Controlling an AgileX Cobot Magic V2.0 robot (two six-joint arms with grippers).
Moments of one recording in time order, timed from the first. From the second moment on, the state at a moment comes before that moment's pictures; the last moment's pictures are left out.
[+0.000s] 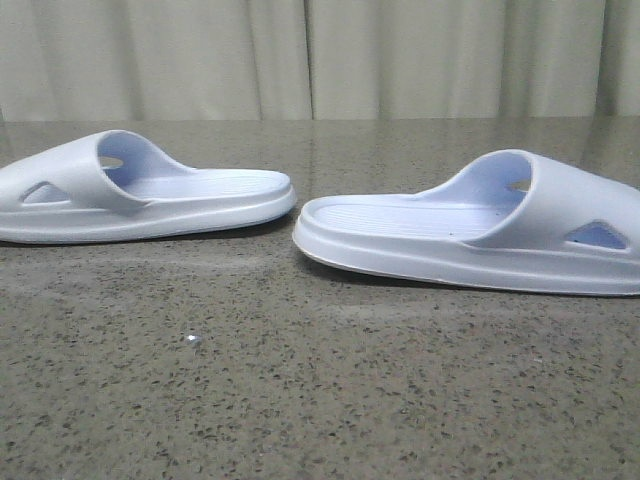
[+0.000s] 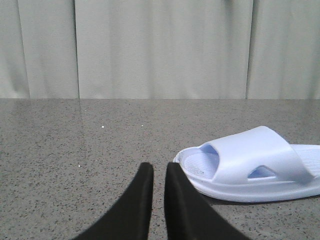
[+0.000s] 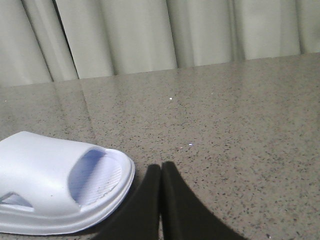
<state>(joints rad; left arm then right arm) -0.14 0.01 0.00 0.10 0.02 -0.13 0.08 -0.01 0.01 -0.08 0.10 0.17</state>
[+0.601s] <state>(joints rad) -0.14 0.01 0.00 0.10 0.02 -0.13 0.08 -0.01 0.01 -0.08 0.10 0.17</state>
